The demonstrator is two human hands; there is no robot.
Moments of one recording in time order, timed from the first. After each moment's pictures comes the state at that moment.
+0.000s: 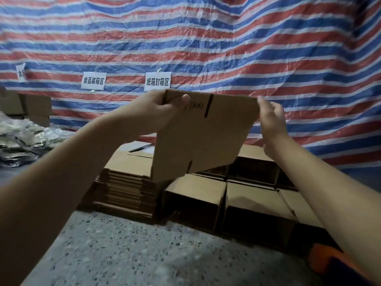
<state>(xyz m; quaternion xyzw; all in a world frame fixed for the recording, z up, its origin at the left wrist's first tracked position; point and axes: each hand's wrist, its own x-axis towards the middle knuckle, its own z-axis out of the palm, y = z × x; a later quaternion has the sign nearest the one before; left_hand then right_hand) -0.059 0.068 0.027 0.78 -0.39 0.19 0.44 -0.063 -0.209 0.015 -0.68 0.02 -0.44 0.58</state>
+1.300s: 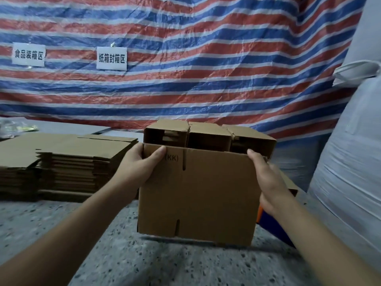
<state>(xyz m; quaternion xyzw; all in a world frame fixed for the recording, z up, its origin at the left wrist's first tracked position) -0.072 -0.020 -0.119 0.69 -0.22 0.04 0.69 -0.200 -0.268 -0.125 -0.67 0.13 -0.32 0.65</state>
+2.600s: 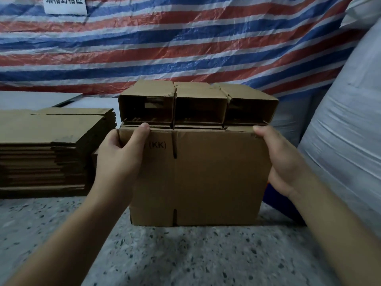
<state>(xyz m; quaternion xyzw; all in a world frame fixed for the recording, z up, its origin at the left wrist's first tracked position) -0.065 -0.052 -0.132 0.65 -0.13 0.06 0.74 -0.187 -0.290 -0.124 -0.69 0.11 -0.24 0.67</state>
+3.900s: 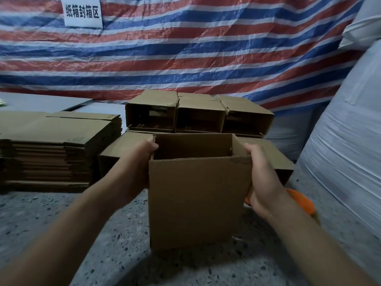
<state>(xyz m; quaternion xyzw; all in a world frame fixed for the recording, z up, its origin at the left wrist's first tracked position) -0.105 -0.047 -0.104 0.63 -0.18 -0.23 0.72 -0.201 -0.264 -0.134 -0.65 0.06 -0.19 0.73</state>
